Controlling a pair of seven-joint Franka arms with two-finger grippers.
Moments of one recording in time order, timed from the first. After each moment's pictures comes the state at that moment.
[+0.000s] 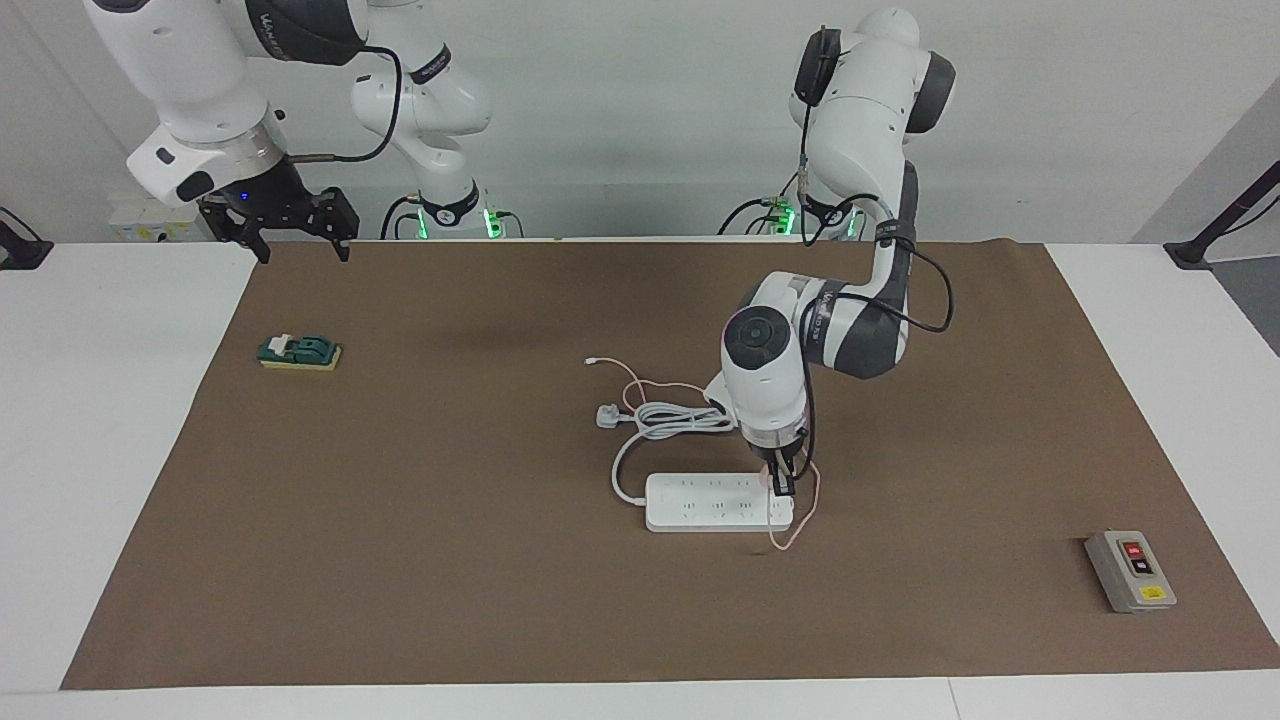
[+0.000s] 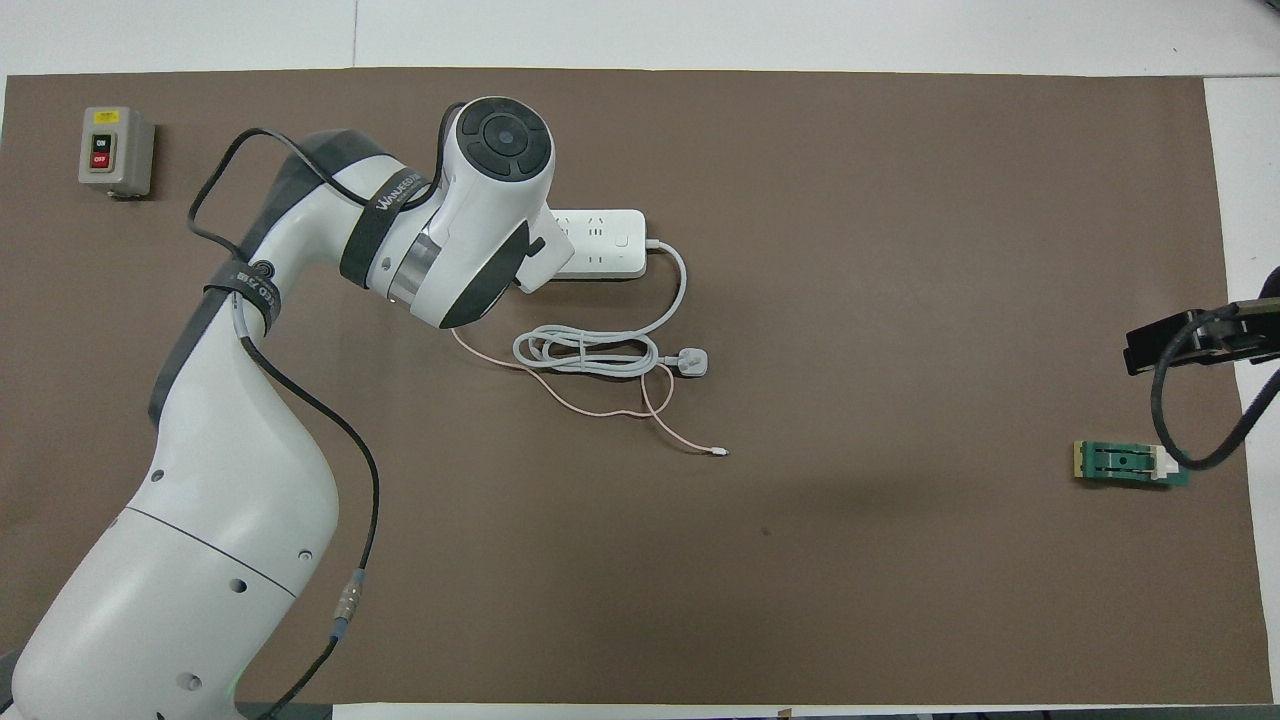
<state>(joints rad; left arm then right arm) -0.43 0.66 -0.09 -1.34 0.34 1.90 1.05 -0.04 -0.06 0.02 -1.65 -0.06 1.48 -0.08</state>
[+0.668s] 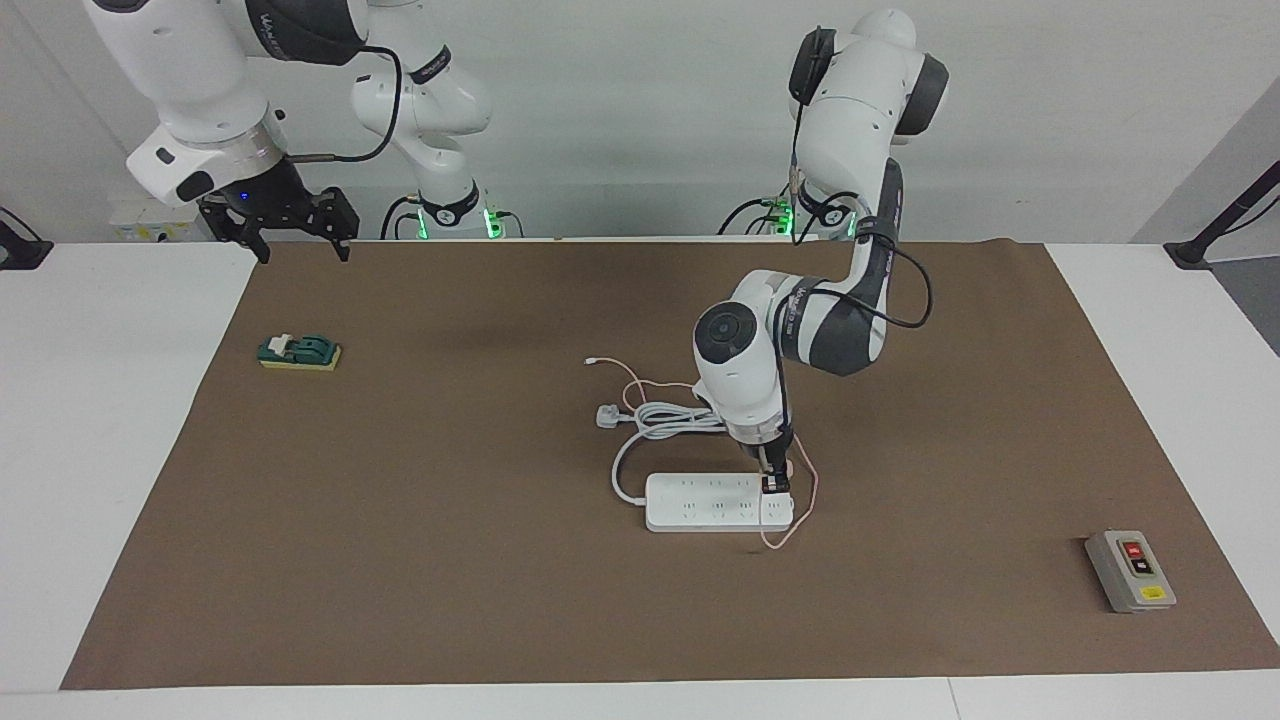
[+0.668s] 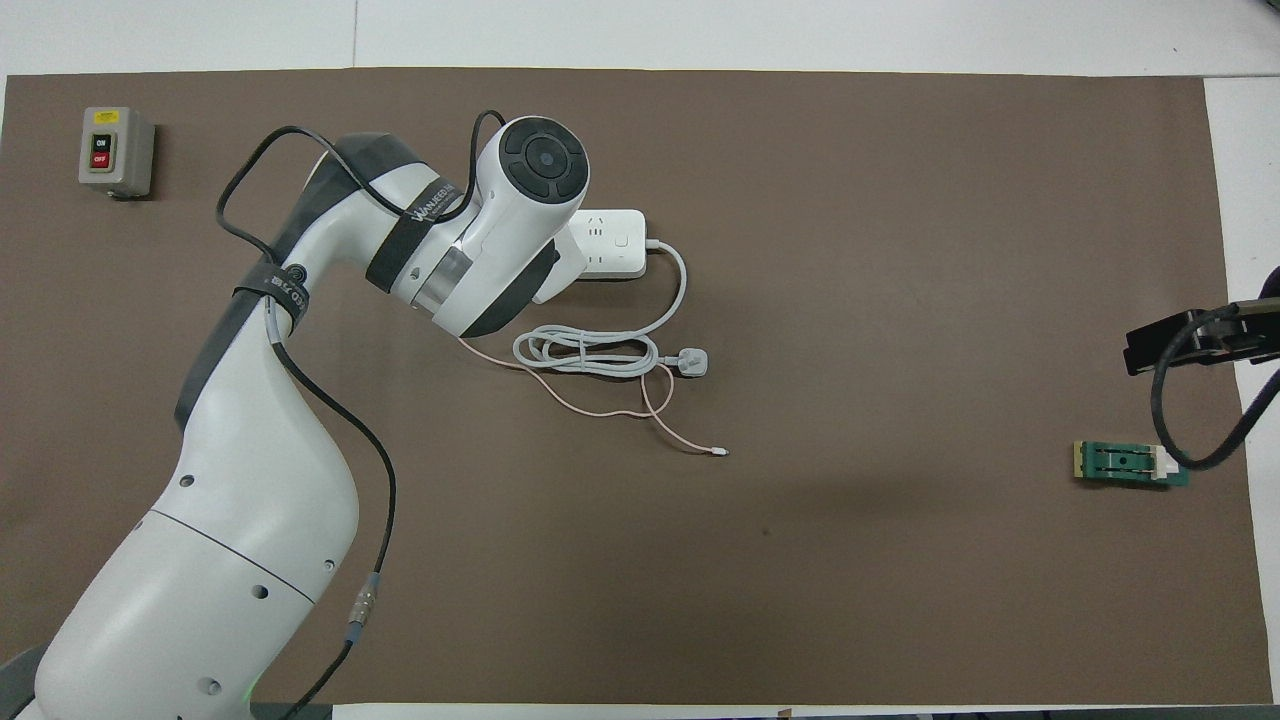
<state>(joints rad) -0.45 0.67 -0.09 -1.34 0.43 1.88 1.05 -0.04 -0.06 0.02 -1.65 -0.06 1.48 -0.08</state>
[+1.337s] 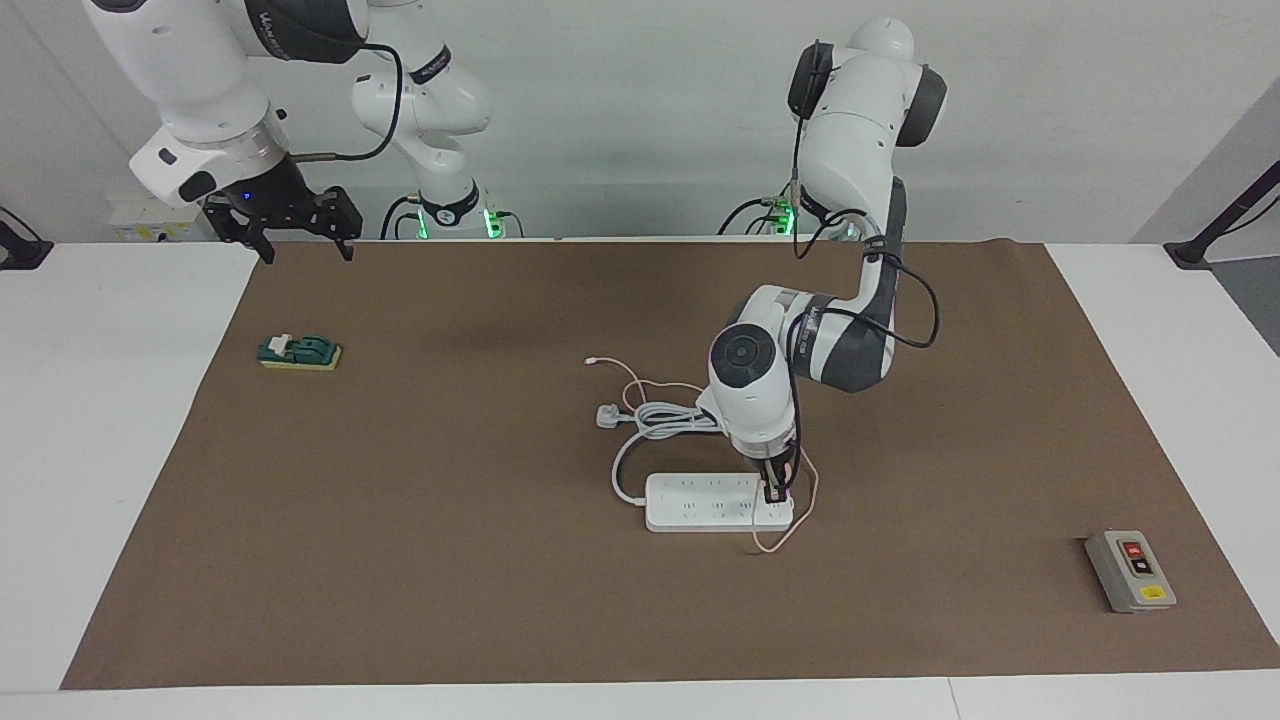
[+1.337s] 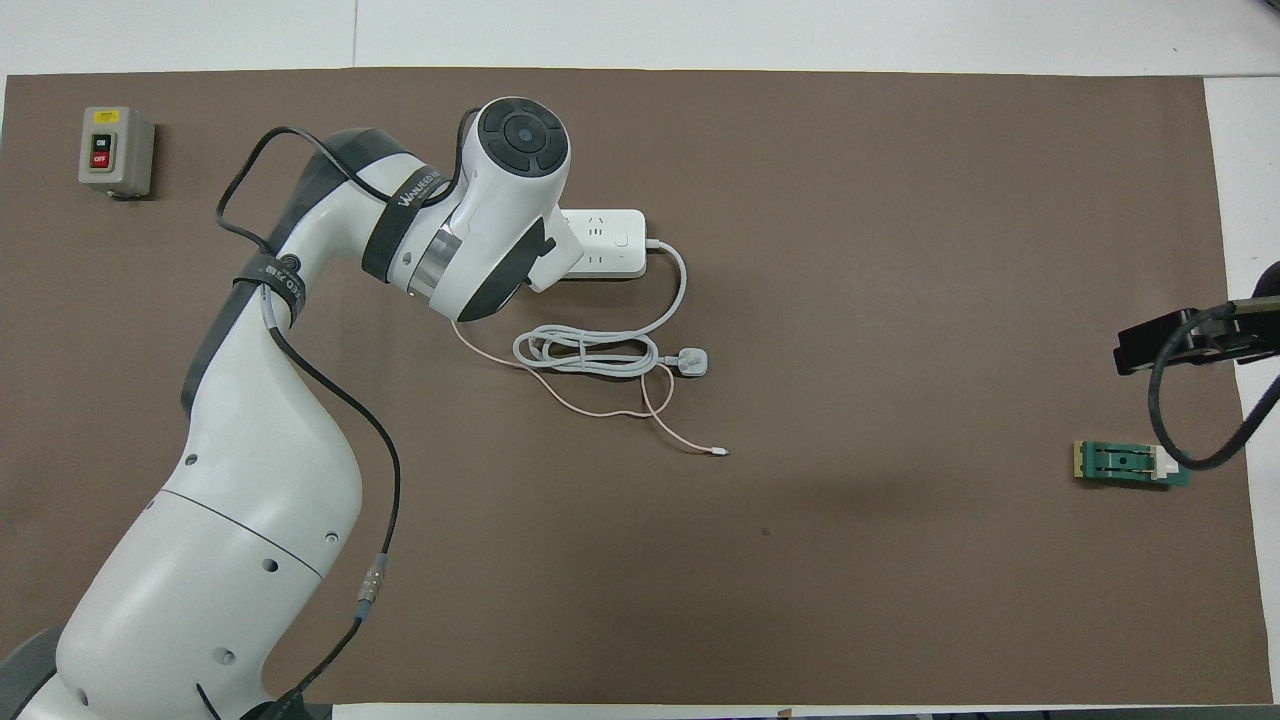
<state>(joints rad) -0.45 0.72 -0.07 -1.28 0.32 1.86 1.06 -0.04 -0.06 0.02 -1.65 -0.02 1.48 -0.08</state>
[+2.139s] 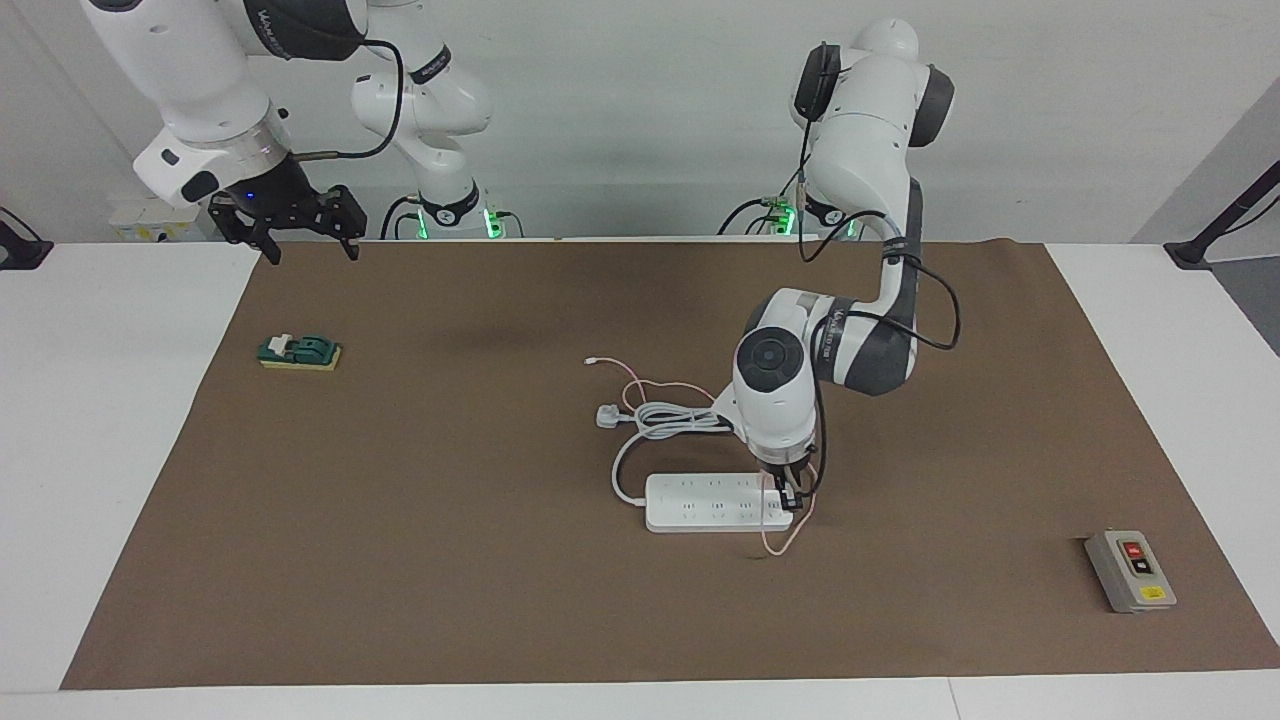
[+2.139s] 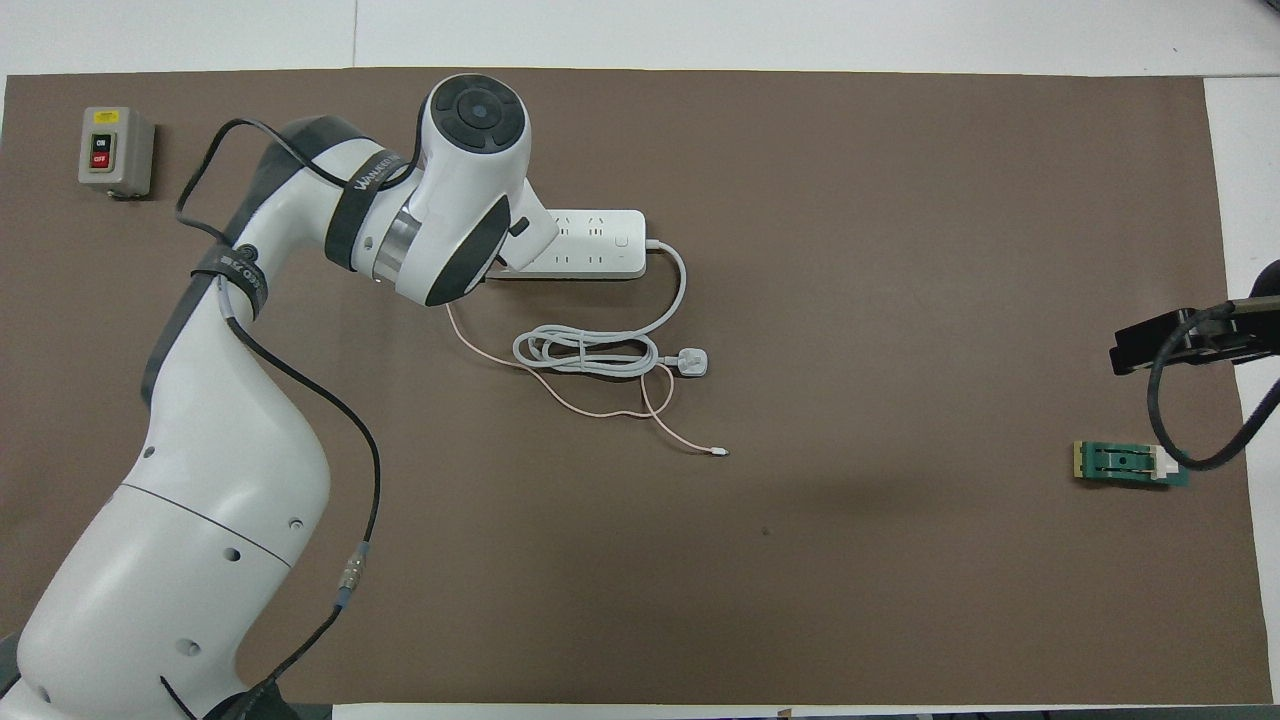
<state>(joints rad) -0.38 0.70 -0.08 -1.27 0.28 1.88 1.06 -0.04 -0.06 0.02 -1.65 -0.02 1.48 -0.08</state>
